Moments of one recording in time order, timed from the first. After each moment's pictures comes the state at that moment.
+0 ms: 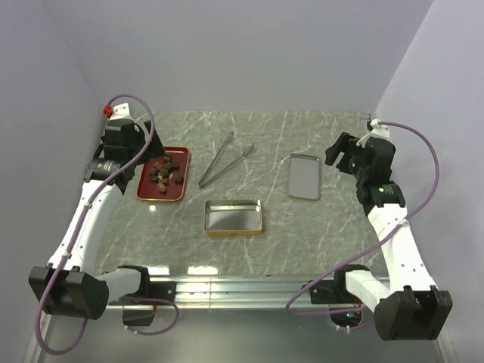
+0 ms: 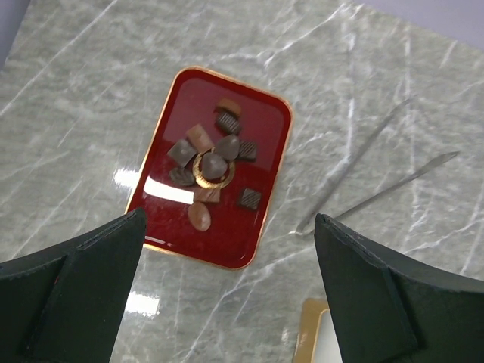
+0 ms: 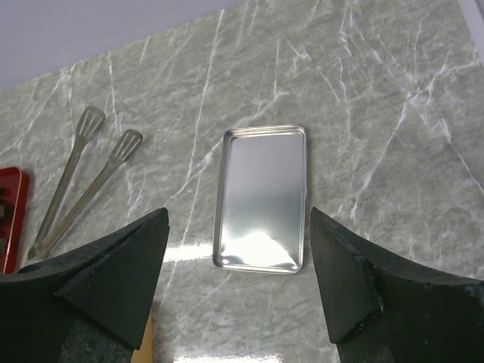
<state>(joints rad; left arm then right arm) -0.11 1.18 1.20 -0.55 -0.21 -0.36 -0.01 1.00 0.93 -0.29 -0.04 0.33</state>
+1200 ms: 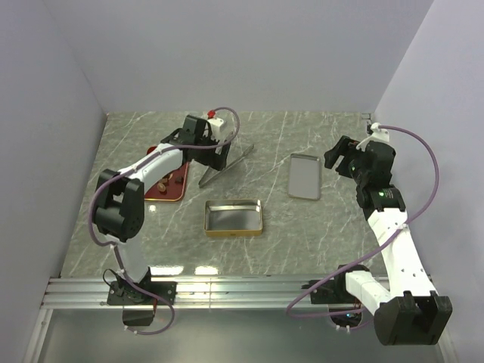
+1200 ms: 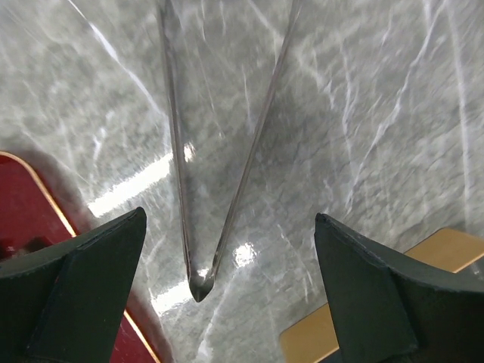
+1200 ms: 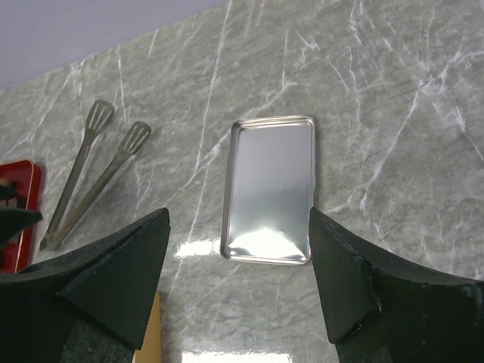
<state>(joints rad) -0.40 1.81 1.39 -0.35 0.16 0.04 -0.01 0.97 0.90 -0.30 -0.06 0.35</state>
